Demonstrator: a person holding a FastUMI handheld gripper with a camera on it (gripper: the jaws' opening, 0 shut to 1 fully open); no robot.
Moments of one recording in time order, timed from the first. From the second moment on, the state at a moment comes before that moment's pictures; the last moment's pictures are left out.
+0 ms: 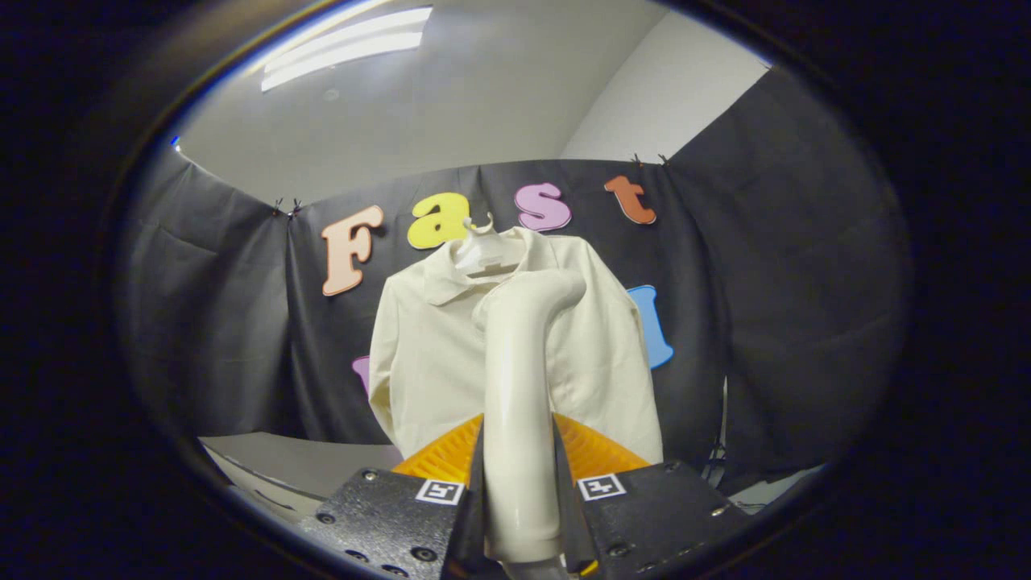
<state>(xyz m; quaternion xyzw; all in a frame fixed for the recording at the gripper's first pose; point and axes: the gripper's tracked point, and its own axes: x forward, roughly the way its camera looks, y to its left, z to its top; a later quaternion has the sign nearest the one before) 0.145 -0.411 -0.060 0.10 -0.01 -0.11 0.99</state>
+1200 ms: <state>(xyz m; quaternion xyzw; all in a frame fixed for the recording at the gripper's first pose) 0.266 -0.485 -0.136 0.13 0.00 -0.14 0.98</state>
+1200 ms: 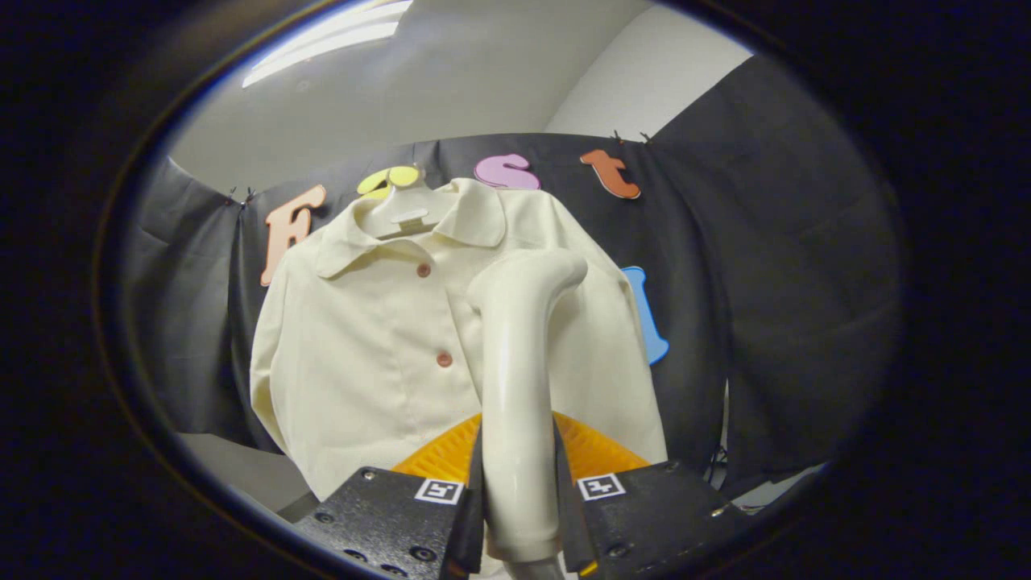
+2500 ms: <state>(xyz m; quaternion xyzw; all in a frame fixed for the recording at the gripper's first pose) 0.188 -0.464 -0.334 0.21 0.13 -0.16 0.96</state>
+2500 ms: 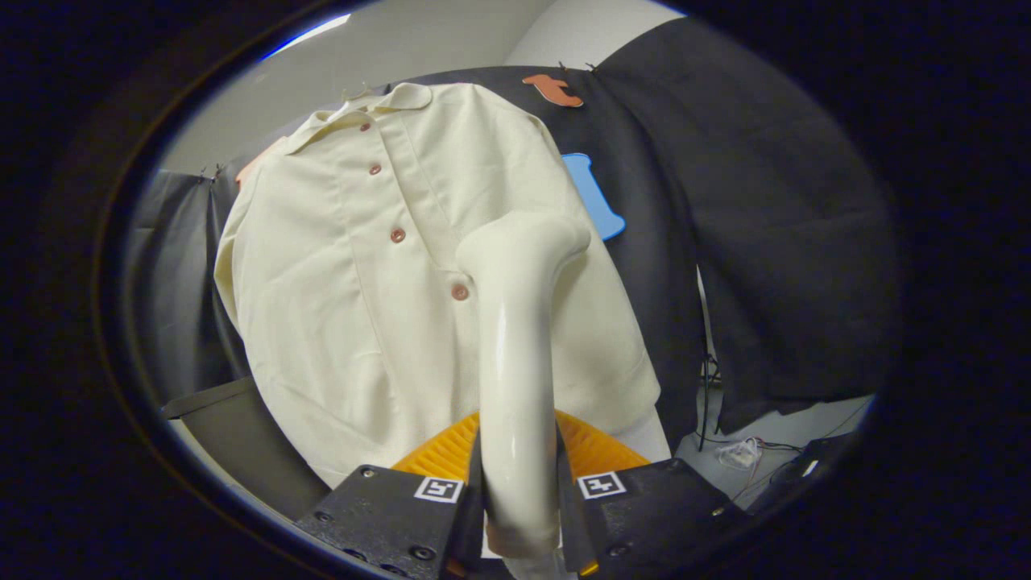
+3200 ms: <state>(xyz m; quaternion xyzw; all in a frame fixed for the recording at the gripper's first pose) 0.135 -0.444 -0.339 0.22 0.16 -0.18 0.94</state>
